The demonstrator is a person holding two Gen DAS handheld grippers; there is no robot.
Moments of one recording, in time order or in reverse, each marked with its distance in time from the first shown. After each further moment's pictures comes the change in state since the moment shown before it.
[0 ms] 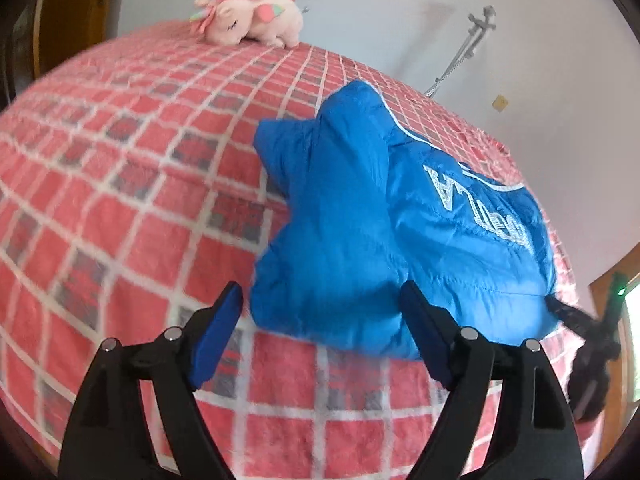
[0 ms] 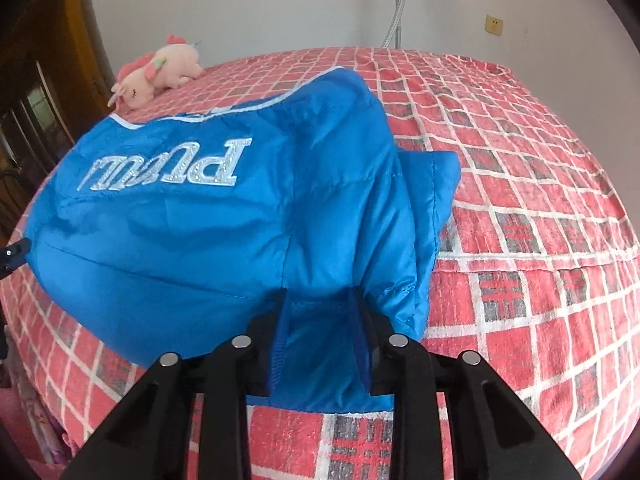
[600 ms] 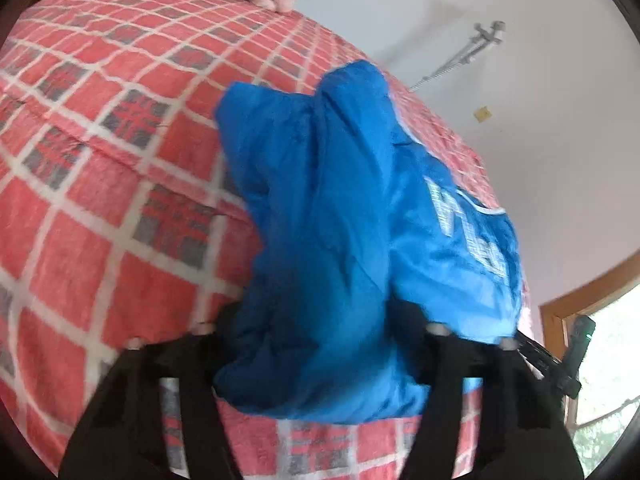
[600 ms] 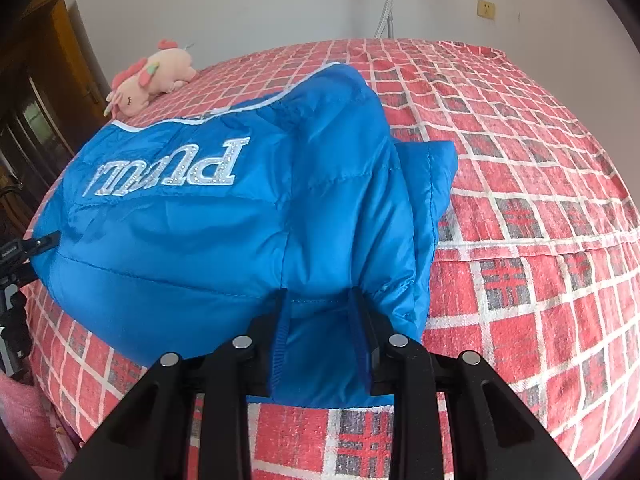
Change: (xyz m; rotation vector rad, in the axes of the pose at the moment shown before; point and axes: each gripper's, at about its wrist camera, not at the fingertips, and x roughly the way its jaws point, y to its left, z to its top) left arm 0.053 0.013 0.028 -0.113 0.088 -0.198; right arm 0.001 -0.008 0.004 0.058 0.034 0.033
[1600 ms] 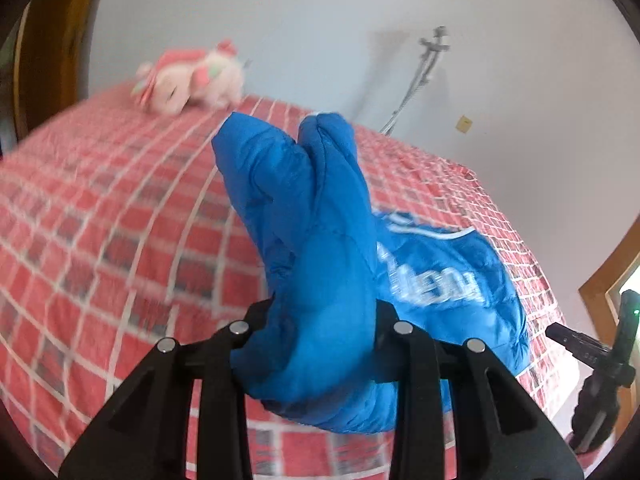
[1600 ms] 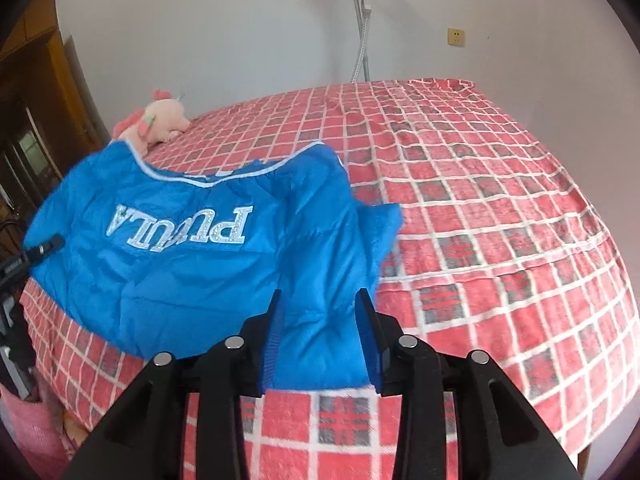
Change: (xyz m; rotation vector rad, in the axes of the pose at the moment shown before) left arm -0.048 -0.124 -0.001 0.283 -0.241 0.152; right arm -0.075 -0.020 0.007 0.053 -0.131 -0.025
